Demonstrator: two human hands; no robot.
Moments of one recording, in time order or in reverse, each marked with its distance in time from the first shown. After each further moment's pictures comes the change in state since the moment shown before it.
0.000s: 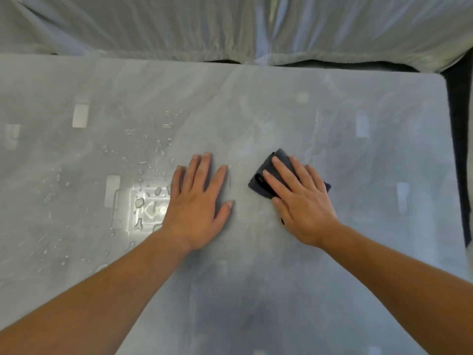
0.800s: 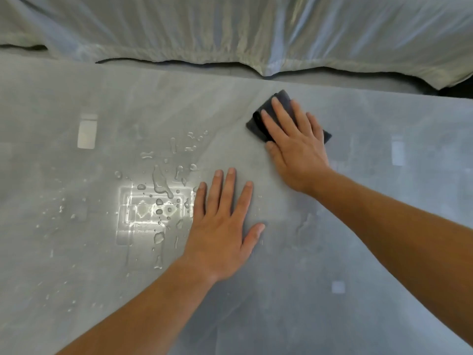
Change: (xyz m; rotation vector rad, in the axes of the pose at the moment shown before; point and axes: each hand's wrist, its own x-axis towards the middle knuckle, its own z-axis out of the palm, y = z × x) left_hand 0.024 -0.024 0.010 -0.029 0.008 0.055; right_hand 0.169 -0.019 -0.039 -0.026 0.094 0.076
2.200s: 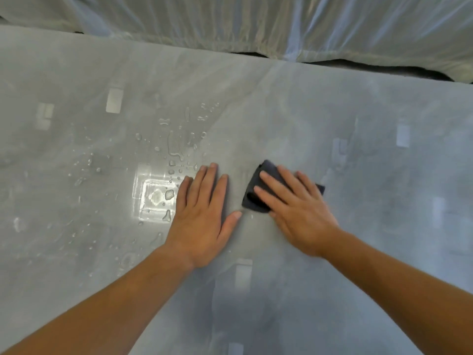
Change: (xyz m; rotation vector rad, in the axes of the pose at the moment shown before) left_hand -0.065 -0.004 -0.008 -0.019 0.025 -0.107; right_hand -0.151 -0.020 0.036 -0.082 -0.034 -0.358
